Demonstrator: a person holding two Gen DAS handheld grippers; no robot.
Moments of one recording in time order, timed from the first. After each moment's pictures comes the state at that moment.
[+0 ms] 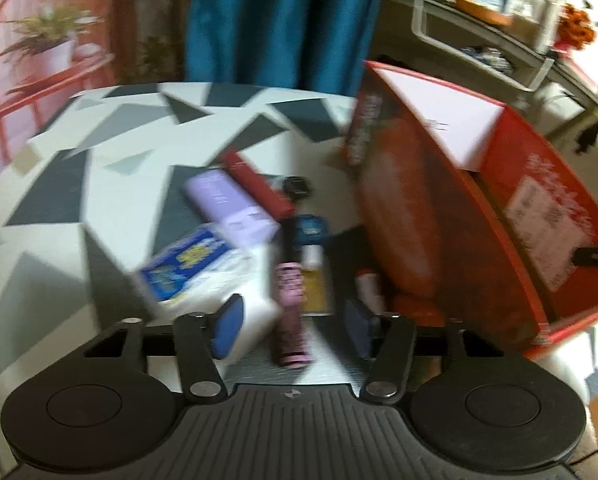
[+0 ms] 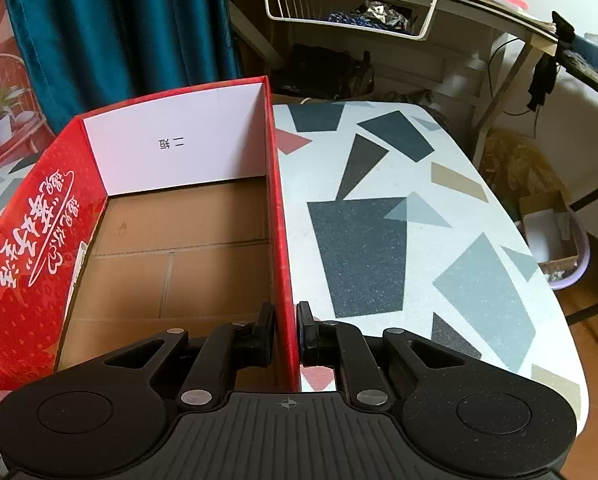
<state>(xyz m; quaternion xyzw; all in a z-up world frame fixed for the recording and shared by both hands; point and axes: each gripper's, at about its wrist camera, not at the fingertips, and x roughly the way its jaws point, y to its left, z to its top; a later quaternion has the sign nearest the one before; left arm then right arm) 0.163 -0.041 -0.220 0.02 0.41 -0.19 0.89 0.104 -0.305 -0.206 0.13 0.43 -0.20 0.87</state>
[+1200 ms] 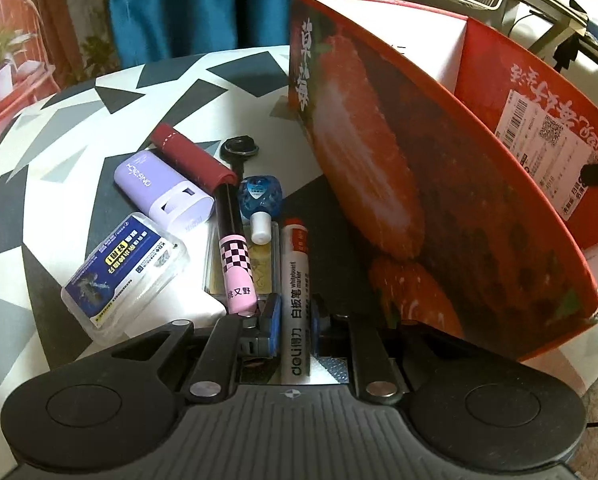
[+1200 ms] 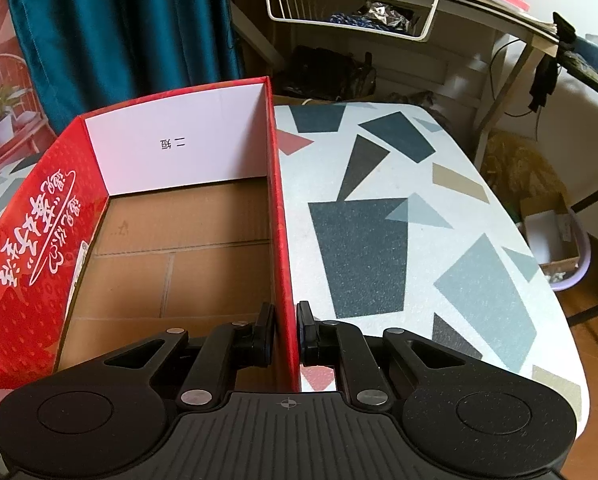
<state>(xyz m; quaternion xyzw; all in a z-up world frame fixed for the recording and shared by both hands) 0.179 -0.080 -0.258 0.11 0.45 -0.23 0.86 0.103 -0.304 -0.206 0.13 0.43 -0.20 0.87</state>
